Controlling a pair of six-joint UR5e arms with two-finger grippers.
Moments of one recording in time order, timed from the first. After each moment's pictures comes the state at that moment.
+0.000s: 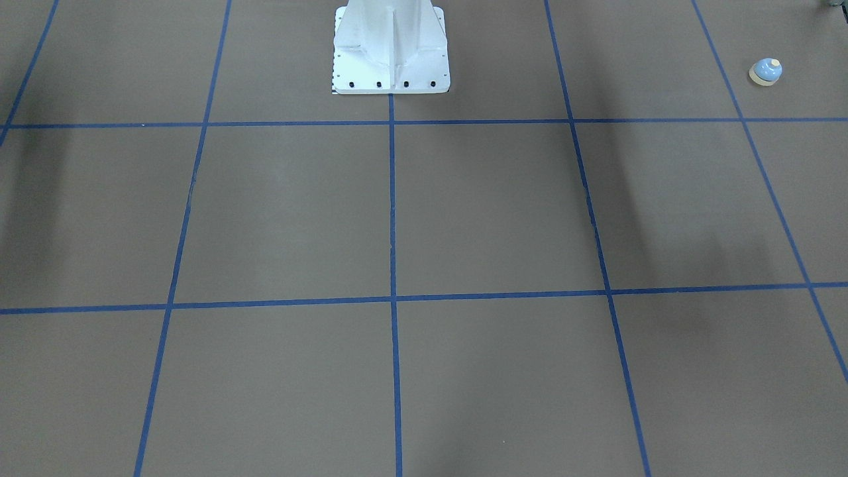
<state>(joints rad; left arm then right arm) -1.56 -1.32 -1.79 -1.72 -2.32 0.02 1.48 -1.68 1.76 -1.77 2.30 -0.22</state>
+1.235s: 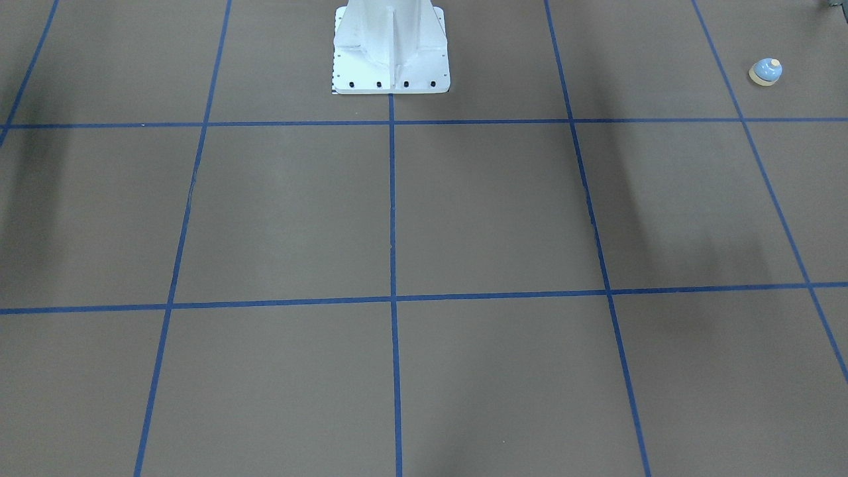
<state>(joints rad) -1.55 -1.32 -1.79 -1.74 -2.37 -0.02 1.48 -1.68 1.76 -1.65 2.35 -0.04</state>
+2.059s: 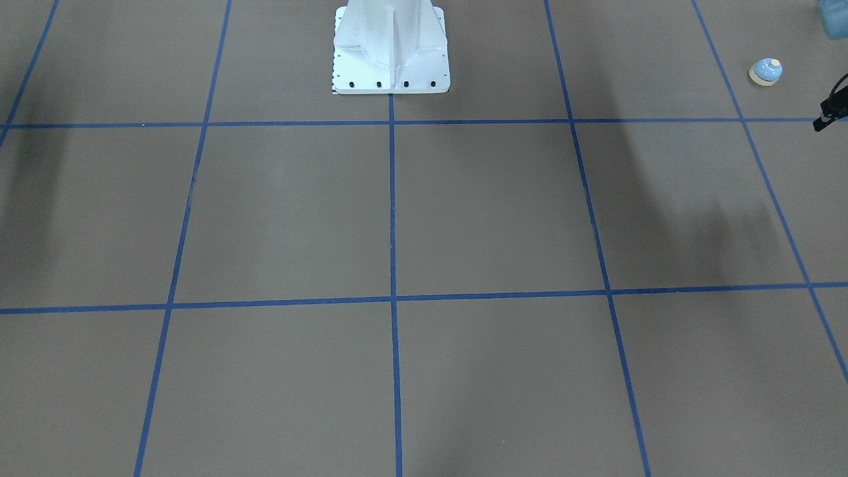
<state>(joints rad) -1.42 -1.20 -1.73 -1.89 -2.37 -0.03 1.48 -1.69 1.73 -1.58 2.36 -0.04</state>
